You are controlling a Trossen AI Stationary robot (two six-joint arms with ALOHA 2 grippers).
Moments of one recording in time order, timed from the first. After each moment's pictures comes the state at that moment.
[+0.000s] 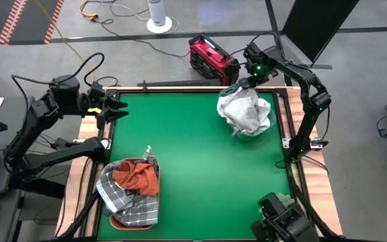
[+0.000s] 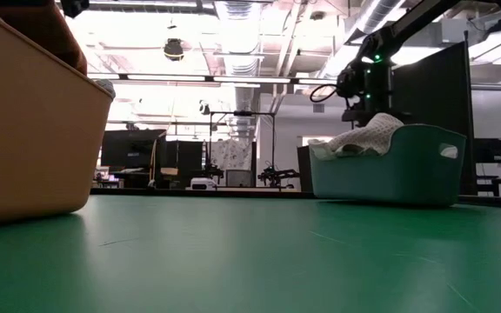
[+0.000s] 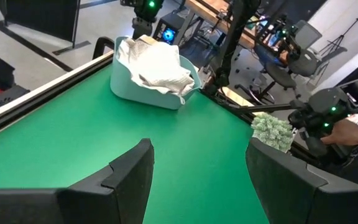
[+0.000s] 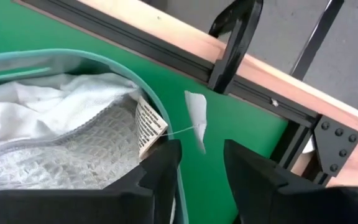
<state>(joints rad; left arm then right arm) 0.71 0.67 1.20 -0.87 0.48 -0.28 -1.02 1.82 1.58 -1.18 0.11 0.12</state>
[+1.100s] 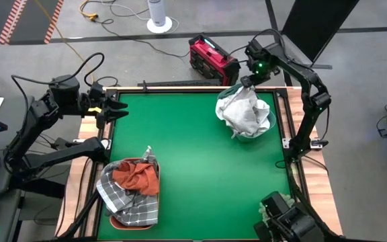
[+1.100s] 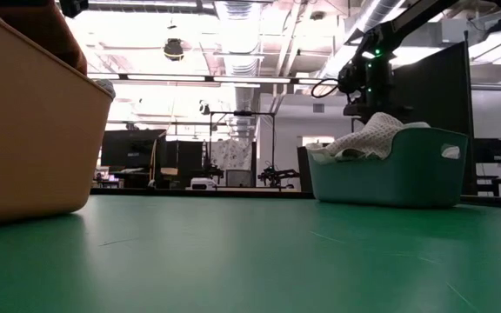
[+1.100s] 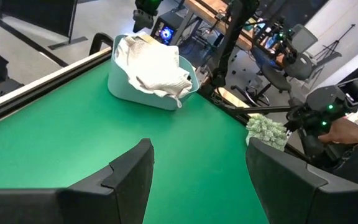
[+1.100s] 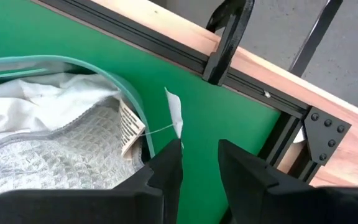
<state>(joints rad) 0.71 0.67 1.20 -0.87 0.49 -0.32 -1.03 1.82 1.65 -1.27 0.11 0.11</state>
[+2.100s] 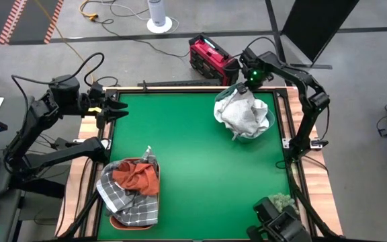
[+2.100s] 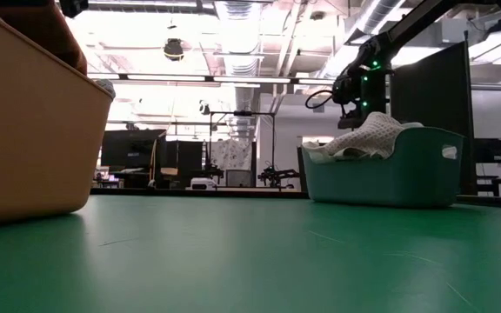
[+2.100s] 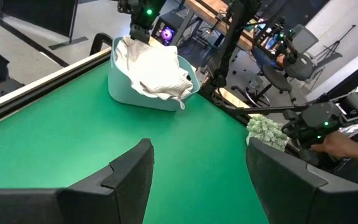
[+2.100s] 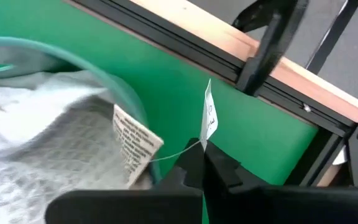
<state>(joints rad) 0.71 0.67 1.20 -0.87 0.49 -0.32 -0.98 1.82 1.50 -1.11 0.10 0.12</state>
